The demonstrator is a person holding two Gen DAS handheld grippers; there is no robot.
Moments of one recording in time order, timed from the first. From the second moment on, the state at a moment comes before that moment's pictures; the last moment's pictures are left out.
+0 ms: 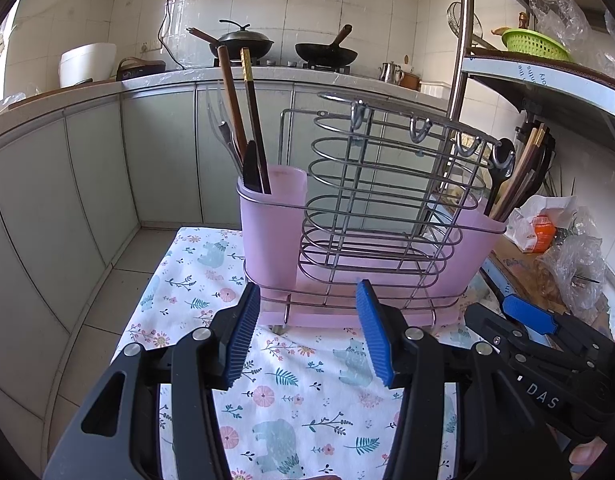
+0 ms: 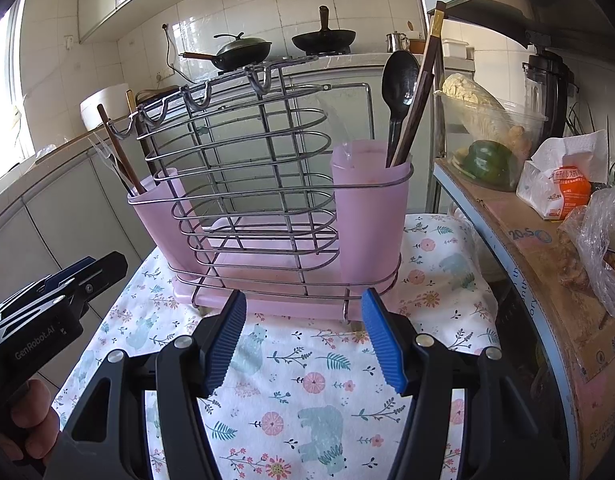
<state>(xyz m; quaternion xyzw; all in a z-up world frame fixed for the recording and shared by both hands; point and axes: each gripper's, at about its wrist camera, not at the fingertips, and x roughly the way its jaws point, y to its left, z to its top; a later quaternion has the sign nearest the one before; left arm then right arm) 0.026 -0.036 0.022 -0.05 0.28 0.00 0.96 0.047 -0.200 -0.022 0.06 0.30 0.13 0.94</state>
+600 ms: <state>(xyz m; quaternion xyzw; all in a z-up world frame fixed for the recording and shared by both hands) 0.029 -0.035 0.018 -0.05 0.29 0.00 0.96 0.051 -0.199 -0.026 0.06 0.31 0.13 0.94</state>
